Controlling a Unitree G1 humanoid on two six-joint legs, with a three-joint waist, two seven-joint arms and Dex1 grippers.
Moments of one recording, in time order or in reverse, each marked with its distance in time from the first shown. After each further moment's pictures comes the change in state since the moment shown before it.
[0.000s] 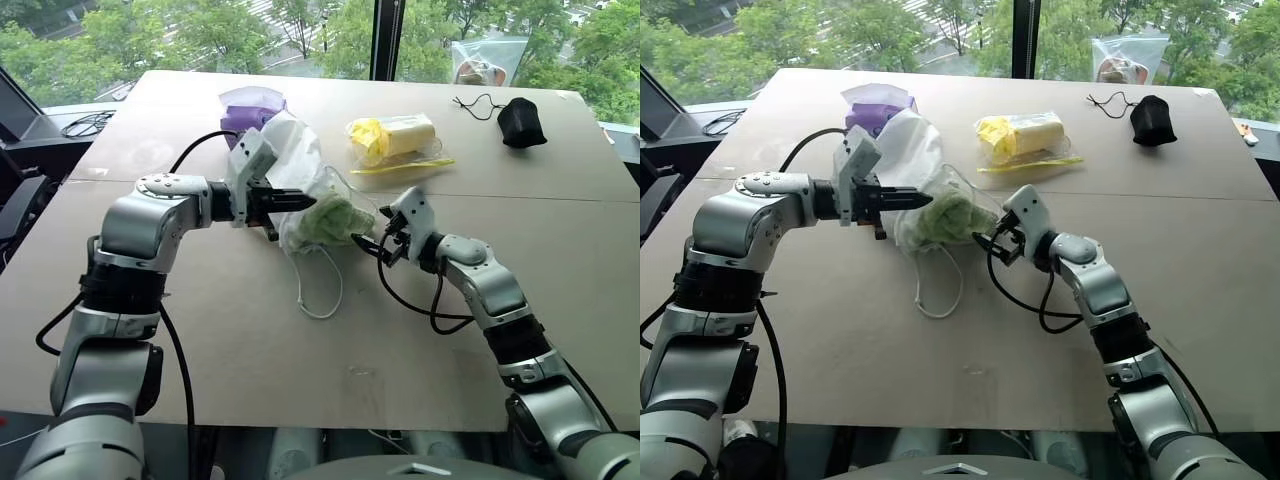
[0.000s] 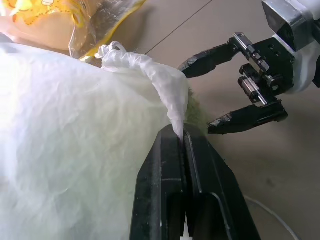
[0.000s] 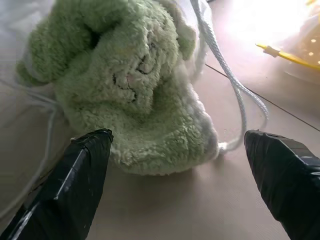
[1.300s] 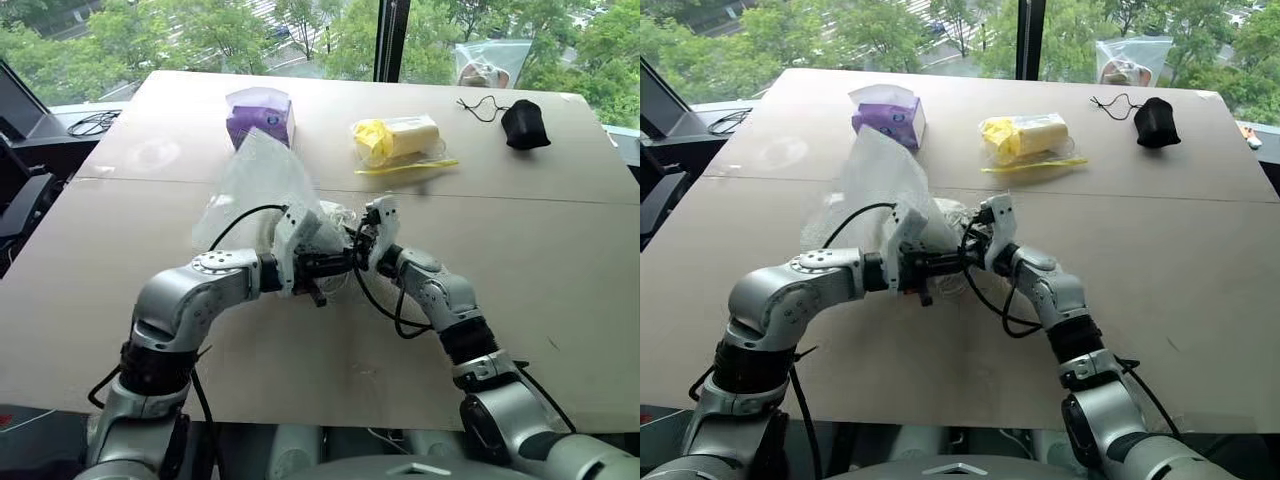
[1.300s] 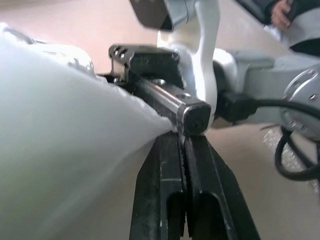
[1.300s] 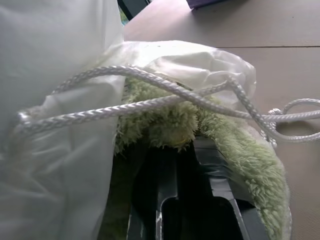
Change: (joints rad) left arm 0.353 -0.240 0.027 -0.474 -0.253 0.282 0.382; right arm -0.022 0.217 -0.066 0.193 0.200 0.012 -0.087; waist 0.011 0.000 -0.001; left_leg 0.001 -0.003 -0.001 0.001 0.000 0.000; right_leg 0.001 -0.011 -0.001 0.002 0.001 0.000
